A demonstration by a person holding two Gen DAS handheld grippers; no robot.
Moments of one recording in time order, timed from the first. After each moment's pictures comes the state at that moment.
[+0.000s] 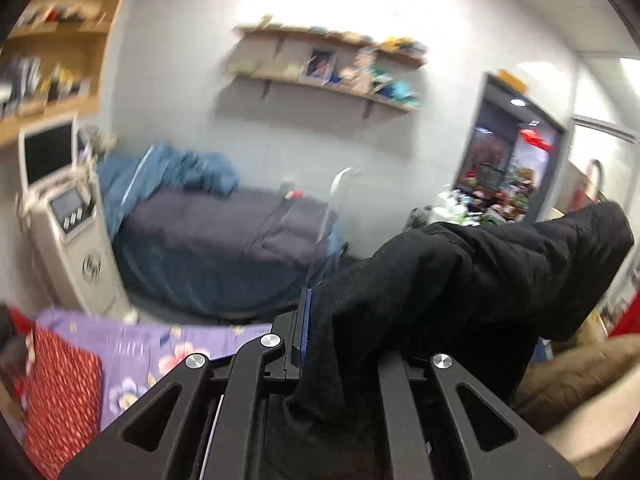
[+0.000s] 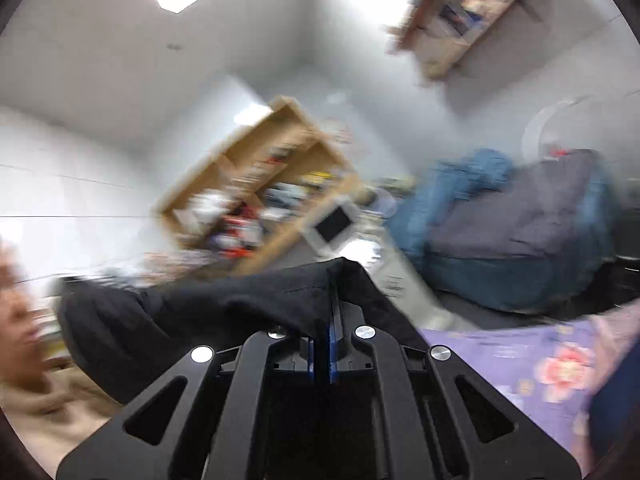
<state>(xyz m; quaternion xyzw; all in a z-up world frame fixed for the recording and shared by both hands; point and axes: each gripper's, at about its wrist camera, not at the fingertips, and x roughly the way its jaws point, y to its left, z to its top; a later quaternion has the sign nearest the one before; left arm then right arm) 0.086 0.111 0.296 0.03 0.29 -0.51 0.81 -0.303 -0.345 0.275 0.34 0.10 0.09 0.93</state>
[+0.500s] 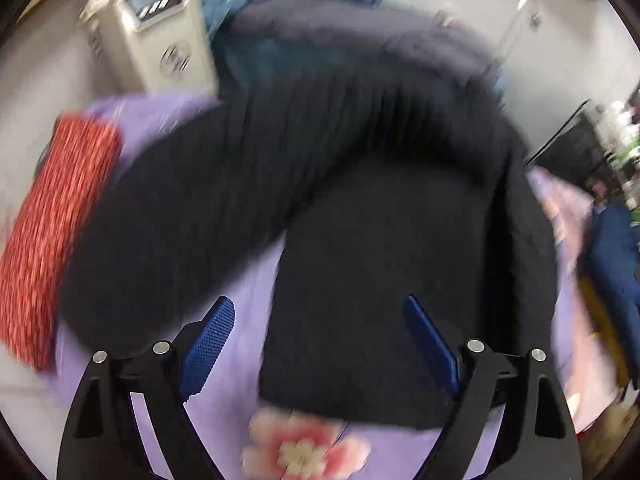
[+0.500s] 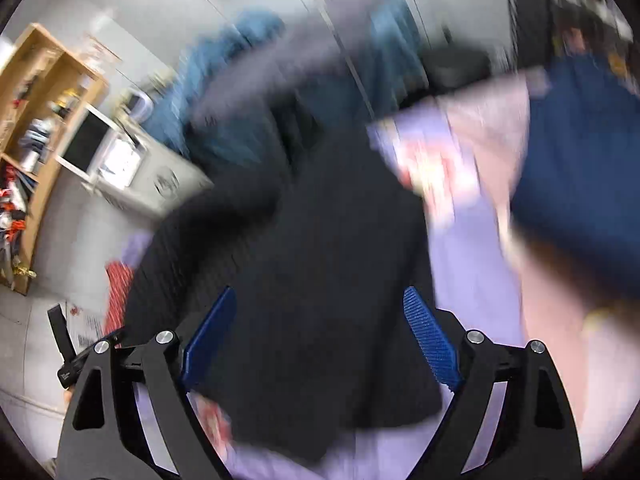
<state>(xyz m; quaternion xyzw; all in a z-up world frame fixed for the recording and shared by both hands) 0.129 0.062 -0.042 0.14 0.54 -0.24 0.79 -0.199 -0.306 -0.025 0.41 0.41 -0.20 0.79</state>
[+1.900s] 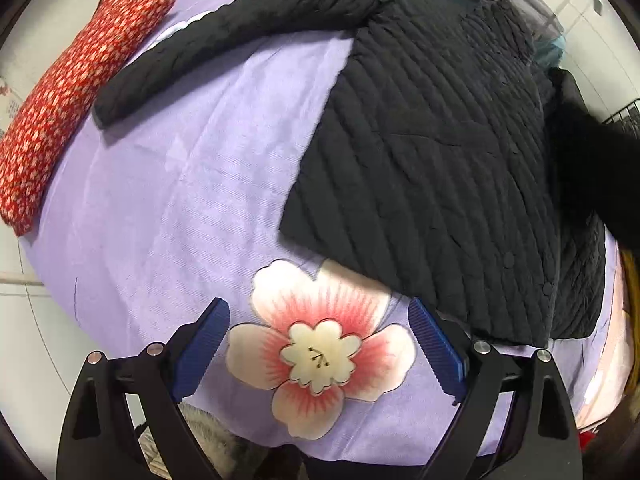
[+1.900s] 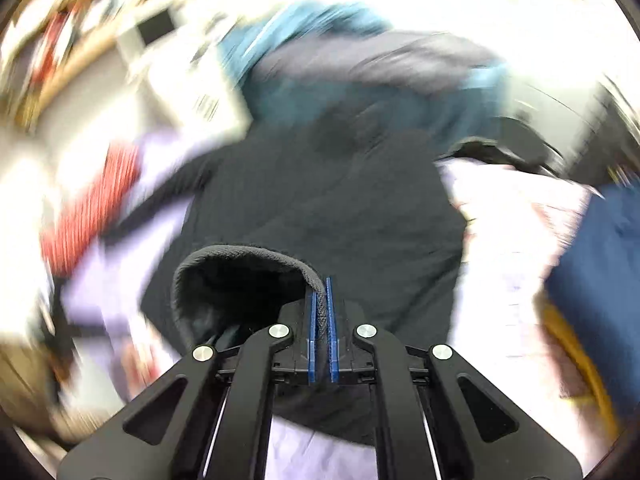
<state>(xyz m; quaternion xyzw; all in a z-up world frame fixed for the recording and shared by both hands) 0.045 0.125 -0.140 0.13 0.63 -0.17 0.75 -0.203 -0.254 0.002 0.22 0.39 -0.15 0.88</state>
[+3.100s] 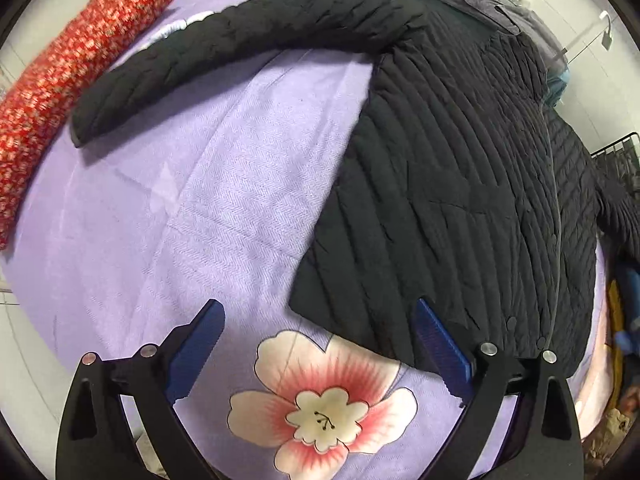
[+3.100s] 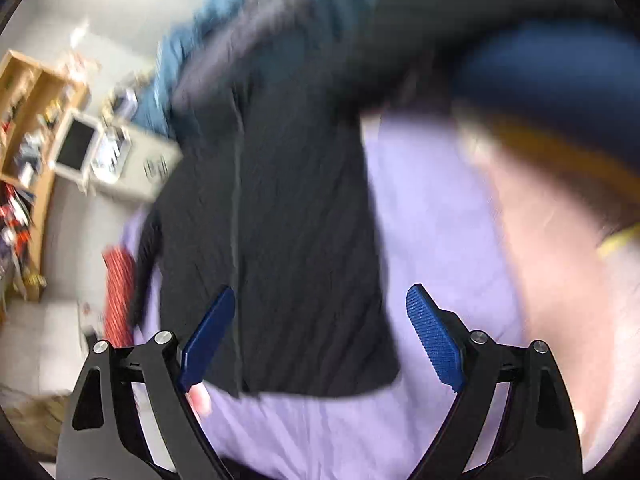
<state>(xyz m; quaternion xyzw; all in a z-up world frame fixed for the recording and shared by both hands) 0.109 0.136 -0.162 0.07 0.63 -0.18 0.75 -0.284 -0.327 -0.131 0.46 0.43 -0.17 0.76</state>
